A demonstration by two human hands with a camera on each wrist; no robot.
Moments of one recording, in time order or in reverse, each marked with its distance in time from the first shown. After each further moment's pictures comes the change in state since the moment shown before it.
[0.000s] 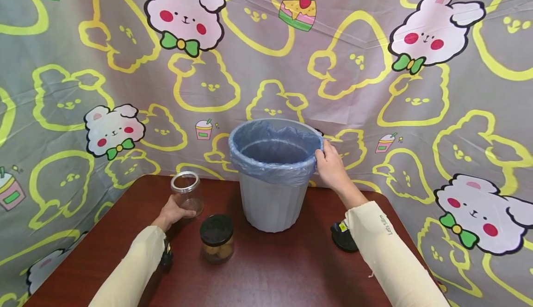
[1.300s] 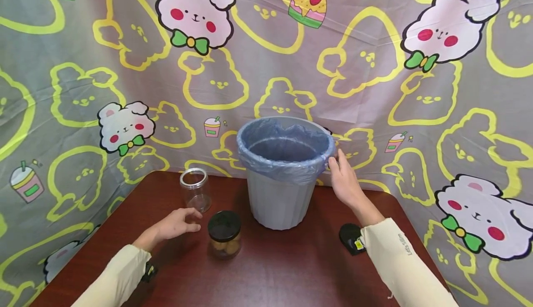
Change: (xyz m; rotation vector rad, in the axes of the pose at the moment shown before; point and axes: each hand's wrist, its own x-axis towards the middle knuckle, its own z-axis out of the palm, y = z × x) left_hand -0.067 0.020 -0.027 0.182 -0.360 0.426; right_hand -0.032 0.017 0.004 0.099 -0.050 0.027
